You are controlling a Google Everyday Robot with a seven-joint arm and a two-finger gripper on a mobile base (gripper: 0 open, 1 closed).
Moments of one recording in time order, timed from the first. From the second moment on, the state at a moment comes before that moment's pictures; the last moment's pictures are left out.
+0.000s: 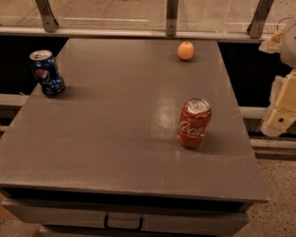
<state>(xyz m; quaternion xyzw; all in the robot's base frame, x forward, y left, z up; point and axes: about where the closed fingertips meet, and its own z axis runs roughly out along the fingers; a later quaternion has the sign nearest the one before) 0.438 -0.217 0.976 -0.60 0.78 -0.03 0.16</state>
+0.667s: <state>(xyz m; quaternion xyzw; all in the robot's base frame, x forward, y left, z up) 0.447 -0.210 0.967 -0.60 0.78 0.00 0.19</state>
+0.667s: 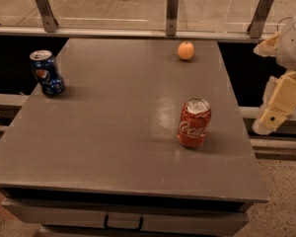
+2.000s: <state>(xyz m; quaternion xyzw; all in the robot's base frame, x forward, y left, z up) 0.464 -0.121 0.885 -0.60 0.73 0.22 0.26</state>
